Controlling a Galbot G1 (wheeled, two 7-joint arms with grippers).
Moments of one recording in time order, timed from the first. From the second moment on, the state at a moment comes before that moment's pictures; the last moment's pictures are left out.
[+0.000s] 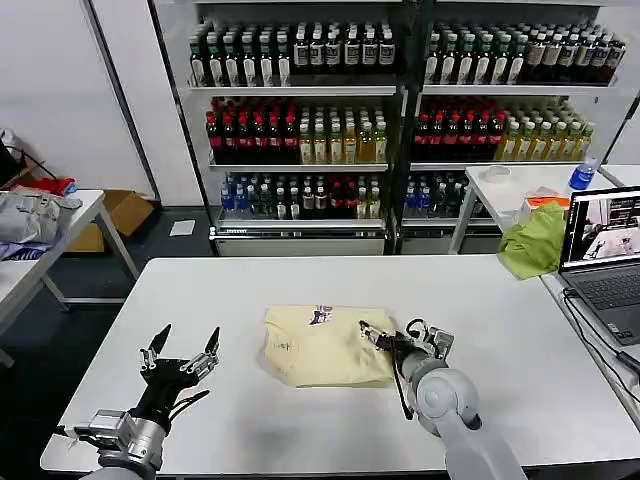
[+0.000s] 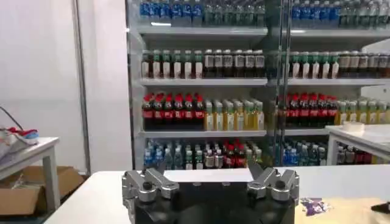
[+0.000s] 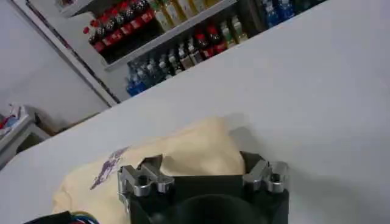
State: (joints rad) left arm 1.57 -1.07 -0.53 -2.23 -0.46 0.20 -0.23; right arm -0.98 1.29 0.24 1.73 0.97 -0.56 0.37
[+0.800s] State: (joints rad) left arm 1.56 -1.07 -0.52 -2.22 -0.47 0.21 -0.23; right arm -0.94 1.28 0.25 1.66 1.04 -0.58 0.38
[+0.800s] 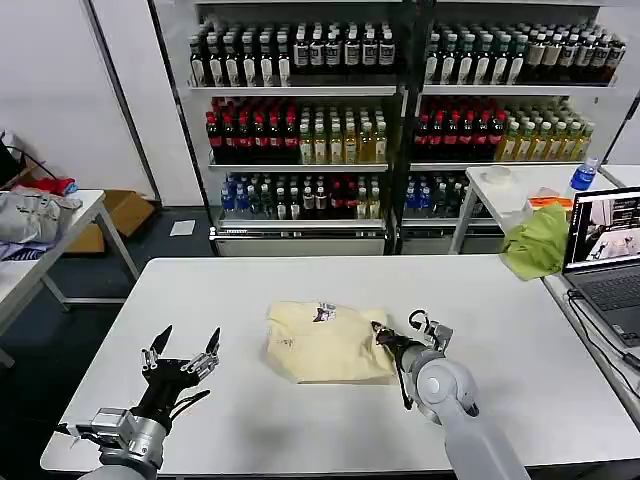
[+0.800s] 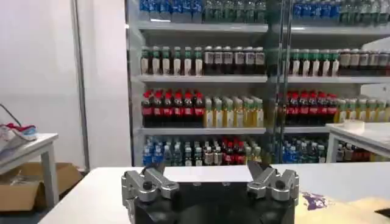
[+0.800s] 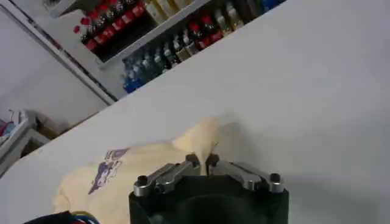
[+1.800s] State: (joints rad) left arm 1.59 -1.07 -0.46 -2.24 -0.45 0.21 -0.21; right arm -0.93 1.19 0.29 1.69 0.91 -0.55 0.32
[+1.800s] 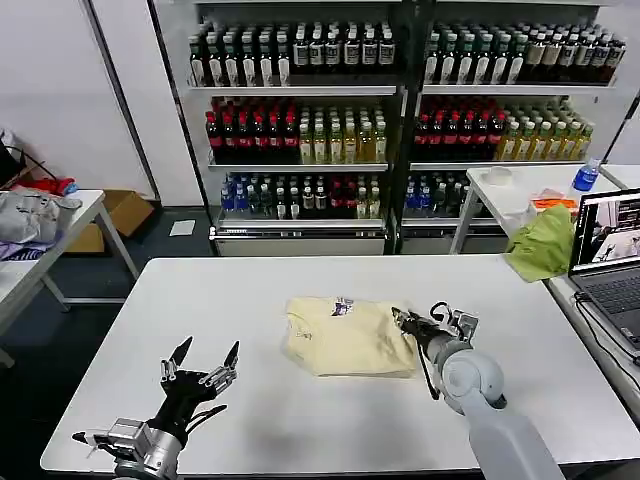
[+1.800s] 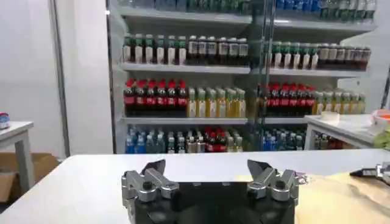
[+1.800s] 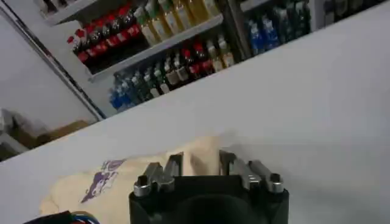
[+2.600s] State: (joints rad) left arm 1.56 -1.15 -0.35 -2.17 -0.36 0.08 -0.27; right arm -1.36 1.11 0.44 2.04 0.32 -0.26 0.28
